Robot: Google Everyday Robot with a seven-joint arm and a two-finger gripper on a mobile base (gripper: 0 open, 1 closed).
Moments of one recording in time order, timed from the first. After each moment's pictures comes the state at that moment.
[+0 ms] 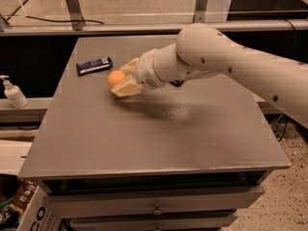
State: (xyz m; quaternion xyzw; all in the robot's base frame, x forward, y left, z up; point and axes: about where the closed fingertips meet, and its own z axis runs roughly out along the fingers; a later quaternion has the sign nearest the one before) arm 0.614 0.081 0.848 -0.59 0.65 0.19 0.44
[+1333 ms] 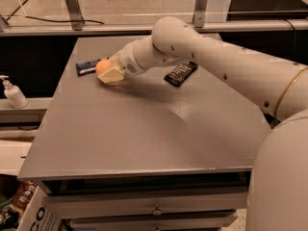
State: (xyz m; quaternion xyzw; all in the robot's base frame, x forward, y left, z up) arm 0.690 0.136 0.833 -0.56 0.67 0.22 0.43
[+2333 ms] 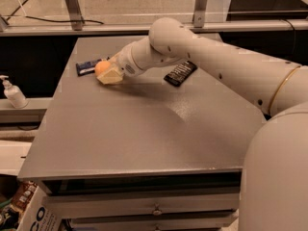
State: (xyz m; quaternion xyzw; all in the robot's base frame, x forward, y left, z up) arm 0.693 0.142 0.821 -0.56 0.68 0.23 0.42
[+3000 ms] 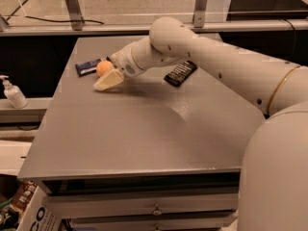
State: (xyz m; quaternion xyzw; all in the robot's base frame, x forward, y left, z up) arm 0.690 0.145 0.824 -0.56 0.67 0.24 0.41
